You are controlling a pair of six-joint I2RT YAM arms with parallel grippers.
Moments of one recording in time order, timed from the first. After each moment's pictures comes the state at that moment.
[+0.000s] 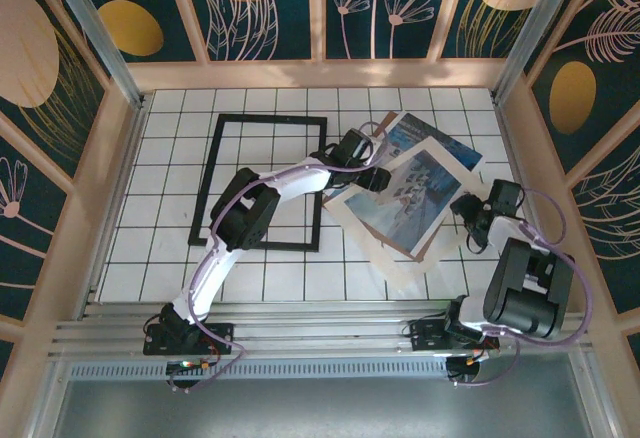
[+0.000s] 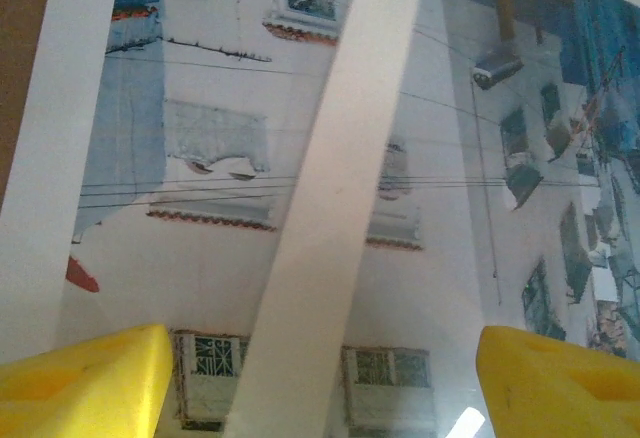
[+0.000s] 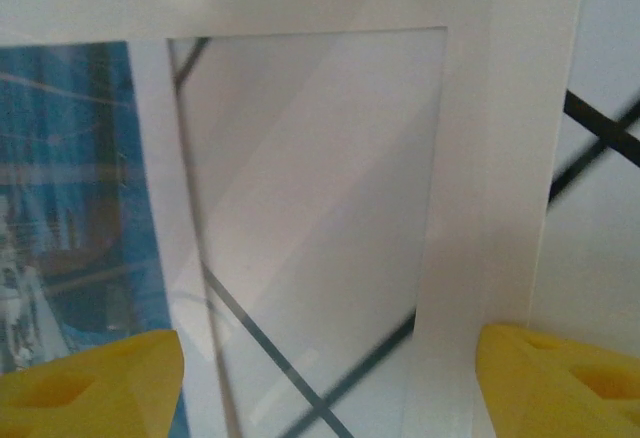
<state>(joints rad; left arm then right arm) -0.77 2.43 1.88 -0.24 0.18 -0.28 -0.32 1.37 0.56 -0.19 -0.18 0.61</state>
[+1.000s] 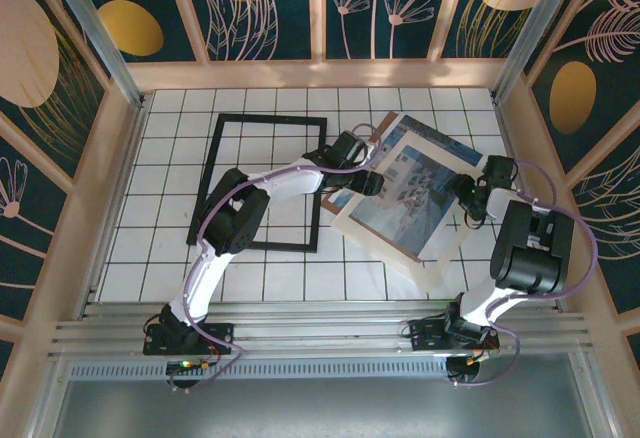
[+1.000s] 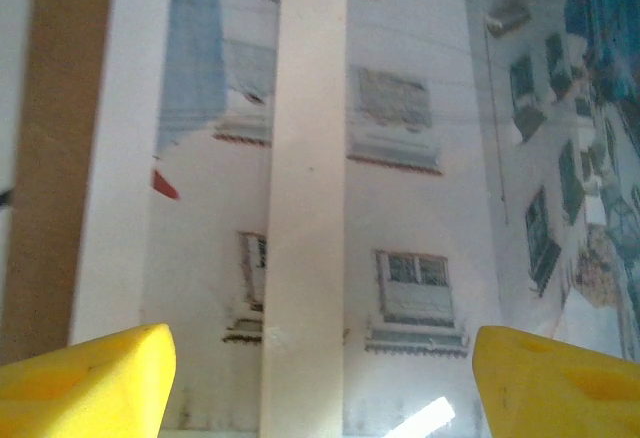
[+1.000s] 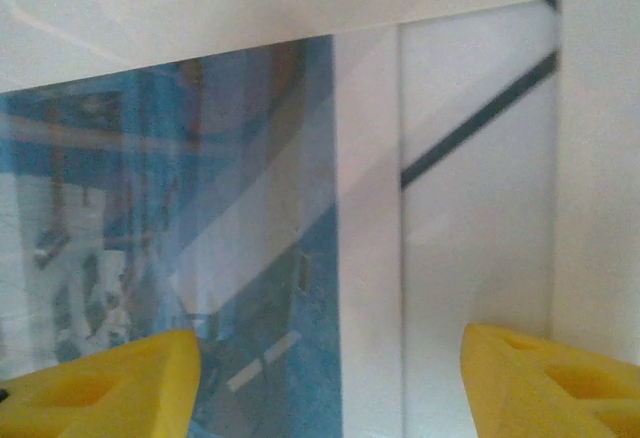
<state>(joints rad) -0.77 2.30 1.74 -0.28 0.17 -0.32 -0.26 1.59 0.77 -0.19 -0.21 0.50</state>
